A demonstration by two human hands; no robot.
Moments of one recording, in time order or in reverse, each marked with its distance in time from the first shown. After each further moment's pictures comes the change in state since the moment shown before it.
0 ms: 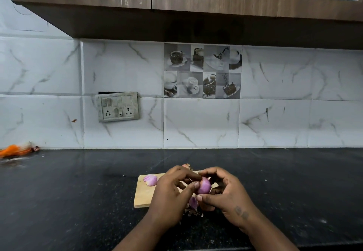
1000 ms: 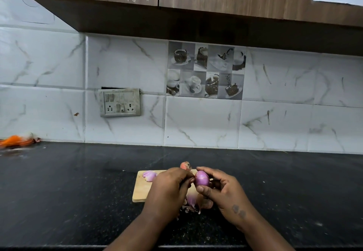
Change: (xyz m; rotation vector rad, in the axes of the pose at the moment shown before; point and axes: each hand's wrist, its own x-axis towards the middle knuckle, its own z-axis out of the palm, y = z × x) left_hand 0.000 -0.005 0.000 0.415 0.085 0.209; right_hand 0.003 0.001 0.000 0.006 -0.023 -0.053
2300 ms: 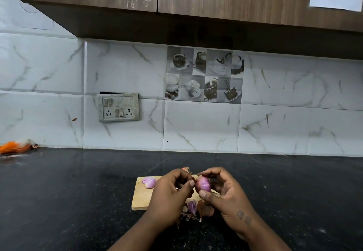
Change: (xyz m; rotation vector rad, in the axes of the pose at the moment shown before) left_hand 0.006 0.006 -0.001 -0.512 -0.107 -0.422; right_hand 0.000 0.003 0.000 0.179 0.021 0.000
